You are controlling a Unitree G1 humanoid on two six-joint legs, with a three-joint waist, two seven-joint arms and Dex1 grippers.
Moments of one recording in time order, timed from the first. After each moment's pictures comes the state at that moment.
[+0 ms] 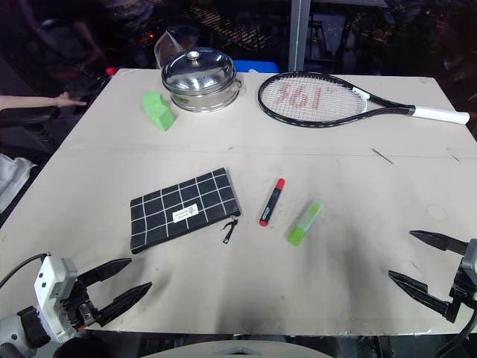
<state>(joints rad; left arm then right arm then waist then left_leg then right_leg) 0.71 0.60 0.58 -0.45 -0.59 0.31 -1.07 0.61 -0.73 -0.73 -0.46 0.57 0.19 1.25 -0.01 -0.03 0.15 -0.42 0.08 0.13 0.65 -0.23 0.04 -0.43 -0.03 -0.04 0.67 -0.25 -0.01</state>
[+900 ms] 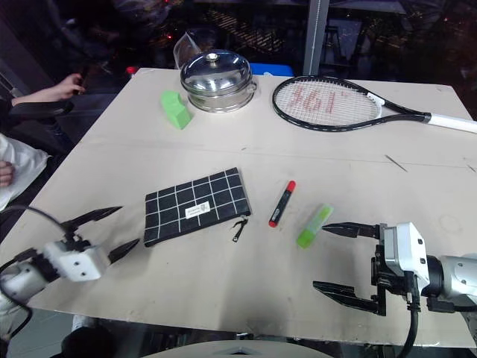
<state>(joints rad) 0.07 0.83 0.36 0.48 0.32 -1.08 -0.63 0.39 -0.80 -0.35 -0.73 0.71 0.30 1.14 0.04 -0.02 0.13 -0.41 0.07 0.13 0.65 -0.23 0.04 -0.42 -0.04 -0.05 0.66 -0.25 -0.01</state>
